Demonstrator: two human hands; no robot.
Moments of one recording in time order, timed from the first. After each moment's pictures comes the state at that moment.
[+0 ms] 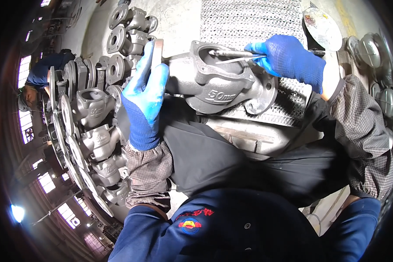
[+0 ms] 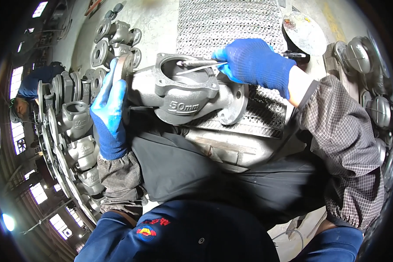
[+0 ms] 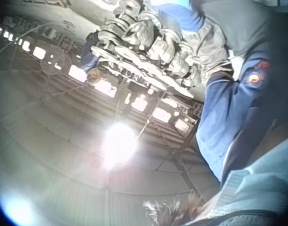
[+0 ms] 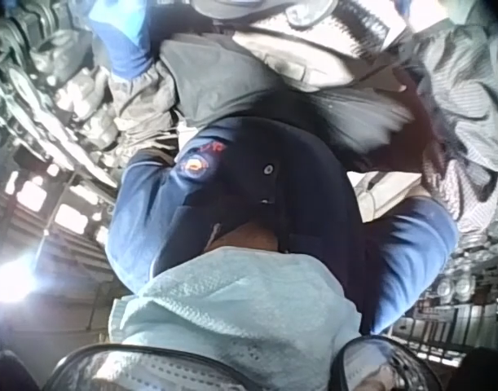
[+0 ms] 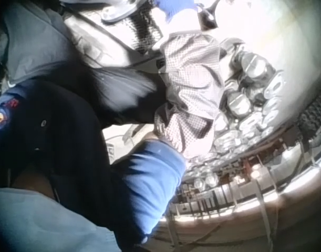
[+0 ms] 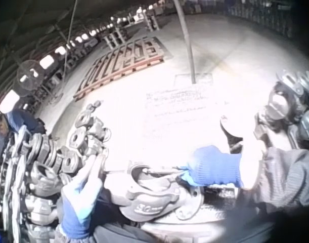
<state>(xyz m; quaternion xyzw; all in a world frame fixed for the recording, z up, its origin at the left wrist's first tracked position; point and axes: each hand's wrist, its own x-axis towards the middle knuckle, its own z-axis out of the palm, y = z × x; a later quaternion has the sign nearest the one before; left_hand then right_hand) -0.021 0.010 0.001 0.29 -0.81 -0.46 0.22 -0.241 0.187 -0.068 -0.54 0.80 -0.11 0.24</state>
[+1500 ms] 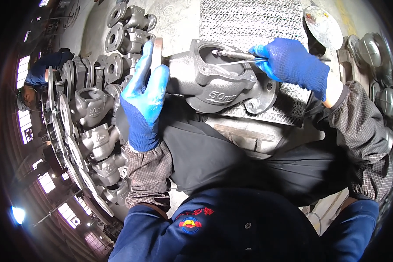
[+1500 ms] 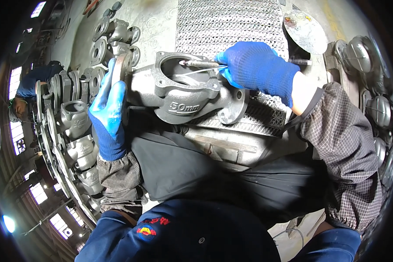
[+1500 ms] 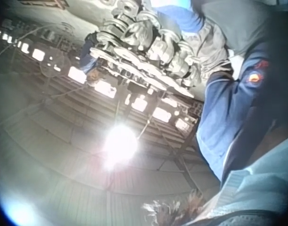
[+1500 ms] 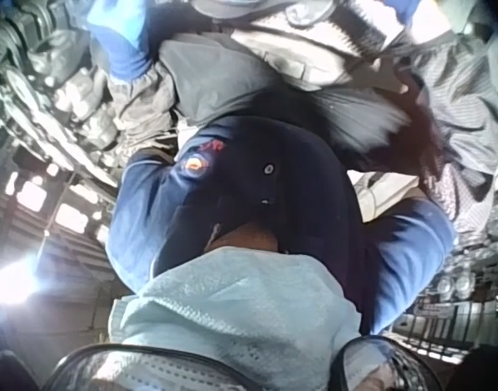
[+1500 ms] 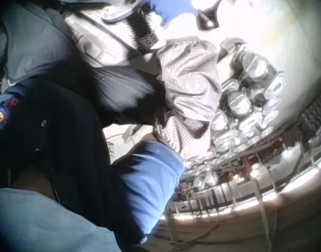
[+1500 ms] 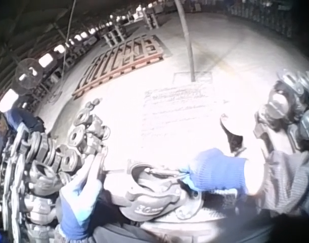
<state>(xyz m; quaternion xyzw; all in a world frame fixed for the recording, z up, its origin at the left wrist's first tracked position) -0.021 0.008 -0.006 0.27 -0.83 -0.41 0.24 -0.232 0.195 -0.065 -0.54 0.80 -0.09 0.22</state>
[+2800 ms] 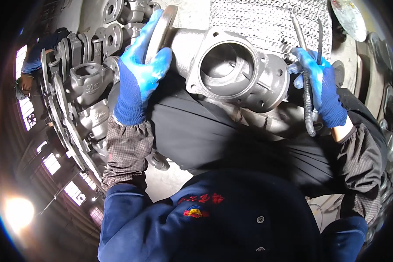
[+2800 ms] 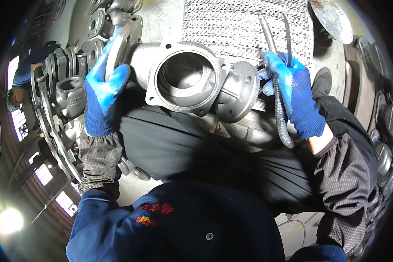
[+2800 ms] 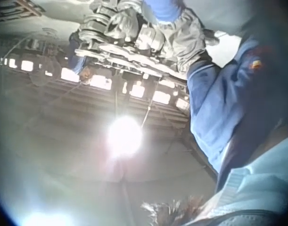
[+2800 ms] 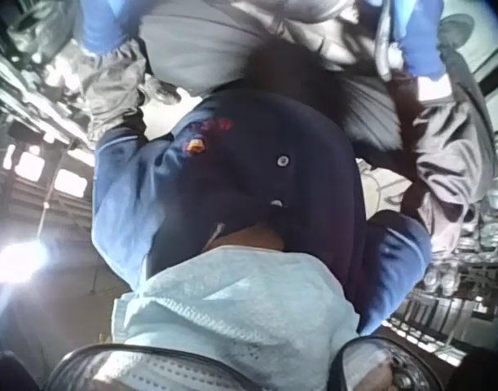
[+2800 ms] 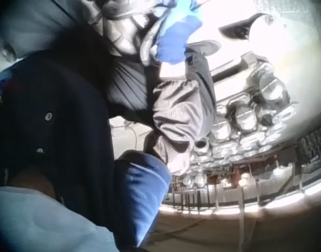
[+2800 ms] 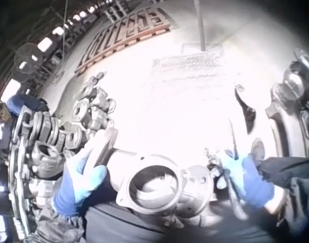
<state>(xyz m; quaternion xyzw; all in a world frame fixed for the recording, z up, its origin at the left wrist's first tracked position) 0.002 -0.033 -0.019 0.24 -0.88 -0.40 0.09 -0.167 0.243 -0.107 0.05 0.69 -0.59 0.42</state>
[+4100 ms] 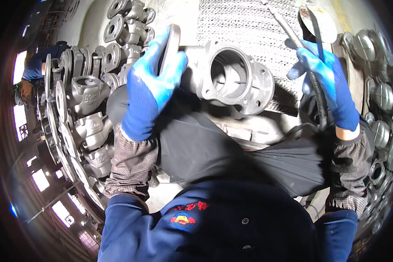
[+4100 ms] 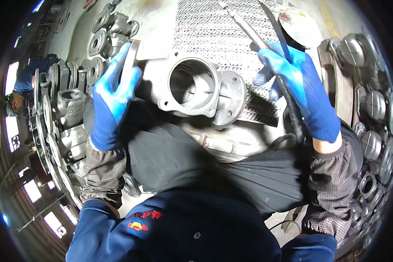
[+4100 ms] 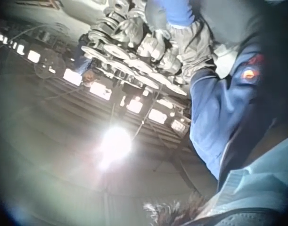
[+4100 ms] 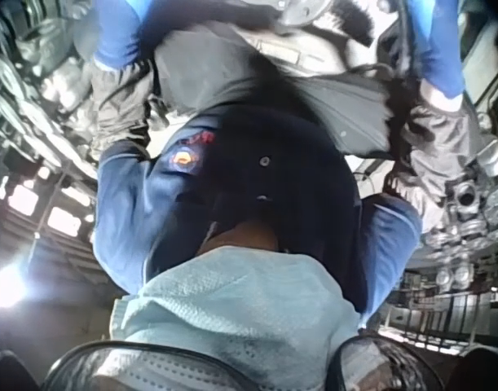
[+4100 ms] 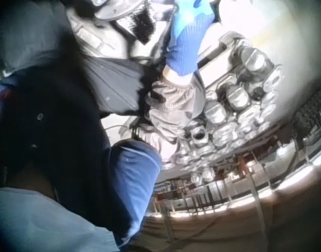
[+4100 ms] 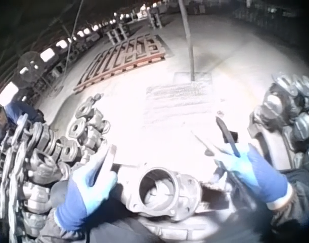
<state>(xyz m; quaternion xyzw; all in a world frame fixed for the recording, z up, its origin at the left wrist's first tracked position) -0.019 0.020 0.004 0.20 -0.91 -0.30 0.20 -0.193 0.274 -0.012 -0.17 0.76 -0.52 0.36</state>
